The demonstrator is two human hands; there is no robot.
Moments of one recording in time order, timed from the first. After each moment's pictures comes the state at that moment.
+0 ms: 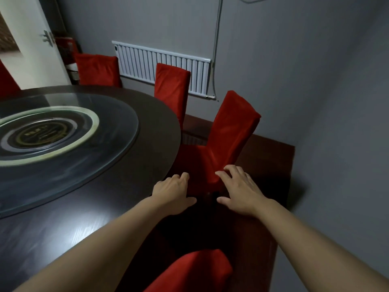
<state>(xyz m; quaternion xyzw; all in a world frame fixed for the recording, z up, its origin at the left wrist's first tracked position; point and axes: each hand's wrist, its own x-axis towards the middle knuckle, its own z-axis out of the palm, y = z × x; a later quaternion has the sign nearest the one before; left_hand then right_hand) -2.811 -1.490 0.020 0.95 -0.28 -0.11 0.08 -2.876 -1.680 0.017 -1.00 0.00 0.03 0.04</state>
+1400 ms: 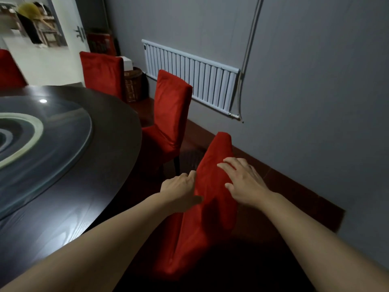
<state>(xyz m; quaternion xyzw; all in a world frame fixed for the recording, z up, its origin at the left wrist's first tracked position) -2.402 -1.950 0.011 0.98 -0.14 -0.10 0.09 -2.397 -2.139 0.016 -0.99 -0.15 0.00 0.03</state>
